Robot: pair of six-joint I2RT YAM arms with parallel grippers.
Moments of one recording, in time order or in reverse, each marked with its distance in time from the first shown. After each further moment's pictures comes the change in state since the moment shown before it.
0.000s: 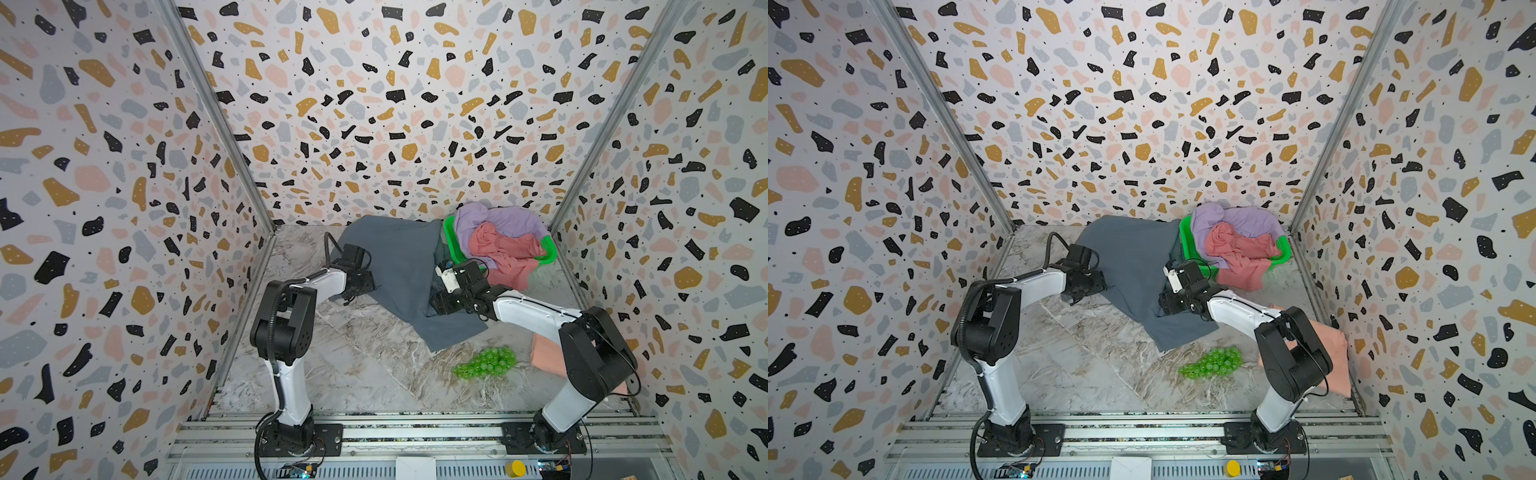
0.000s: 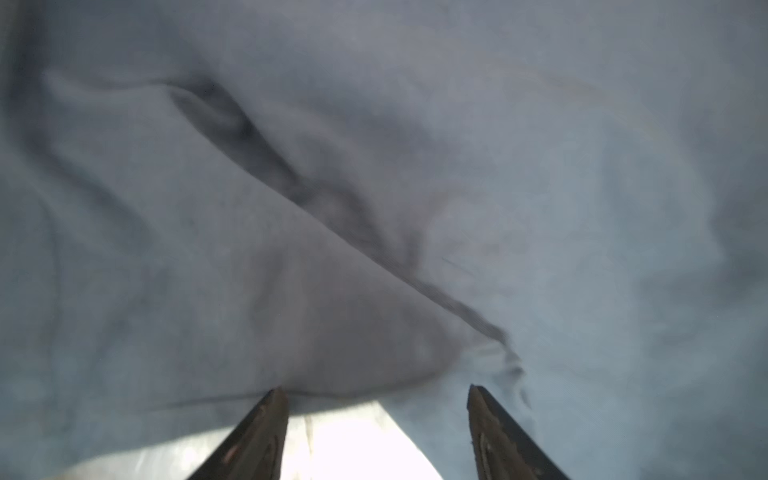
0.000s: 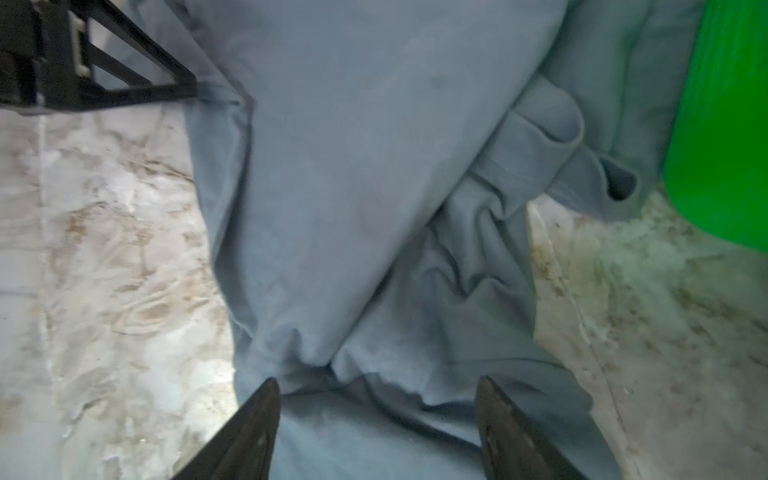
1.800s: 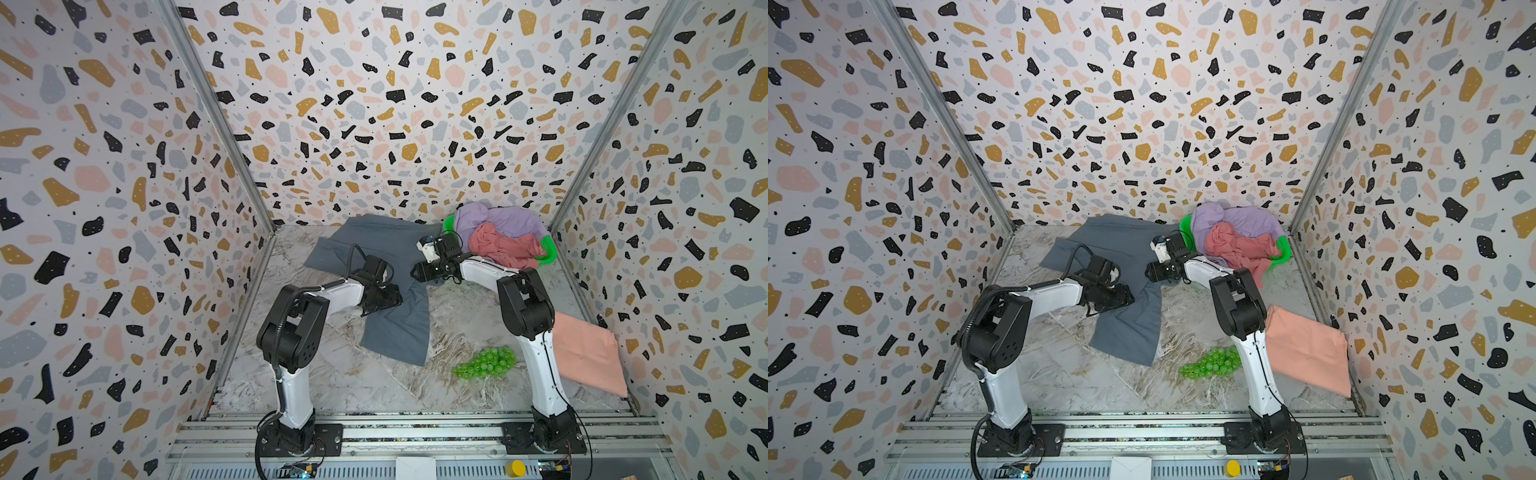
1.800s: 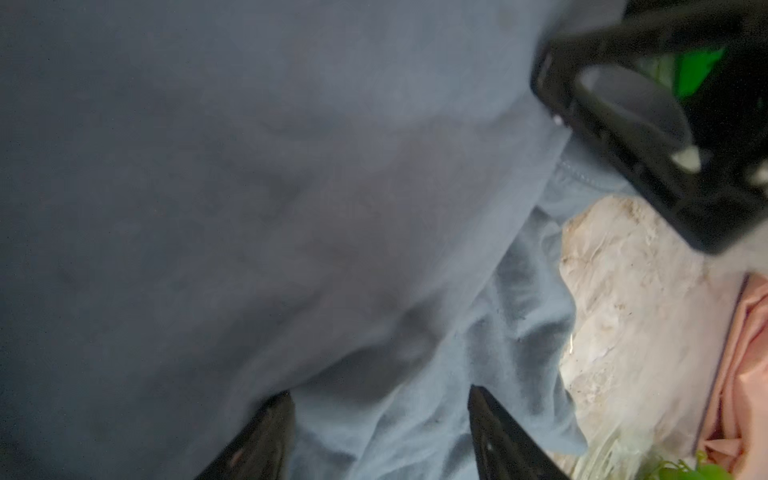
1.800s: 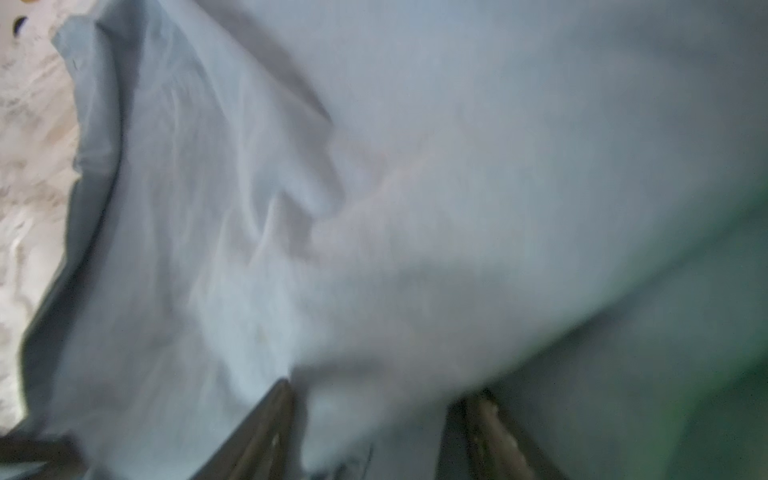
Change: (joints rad) left arm -0.132 -0.054 -0.089 0.052 0.259 -0.054; right arm -0.081 0.598 0.660 -0.044 -0.213 -0.019
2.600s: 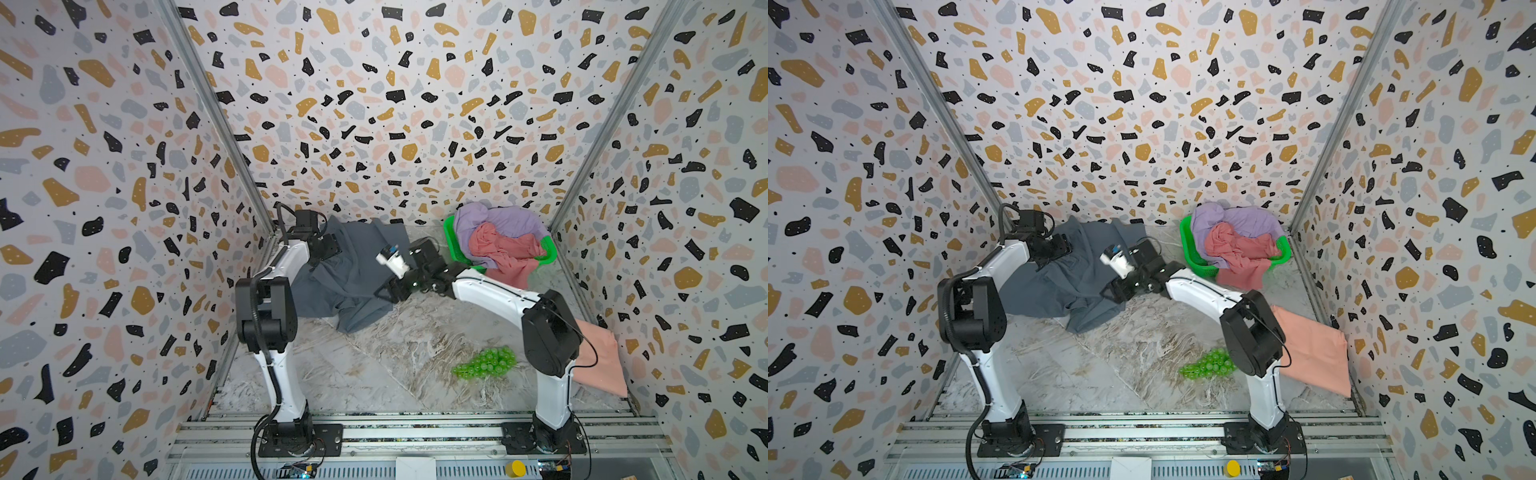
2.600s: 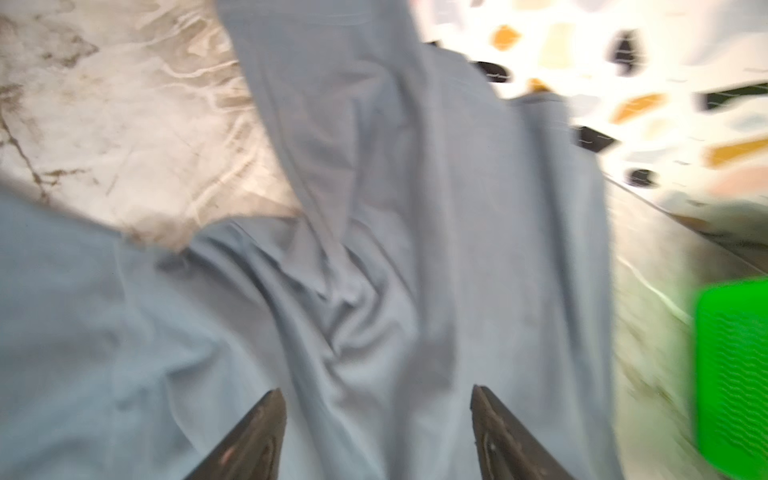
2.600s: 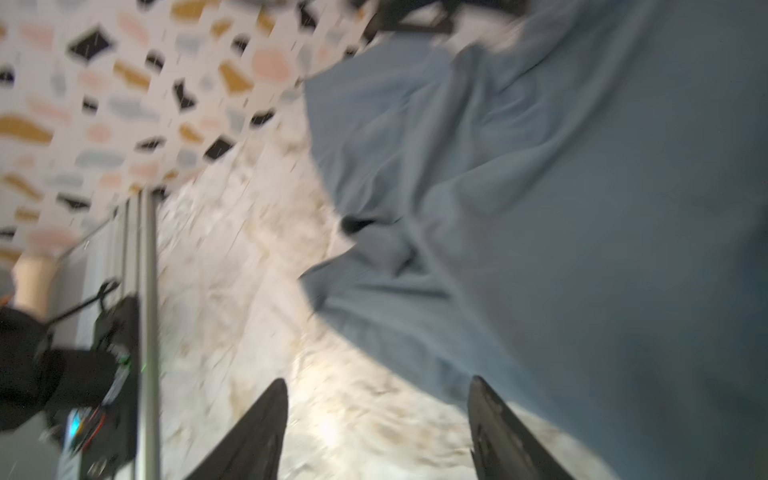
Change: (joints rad) left arm 0.390 0.023 0.406 -0.215 -0.090 0.184; right arm 0.202 -0.354 -0.124 -0.008 -0.137 -0.067
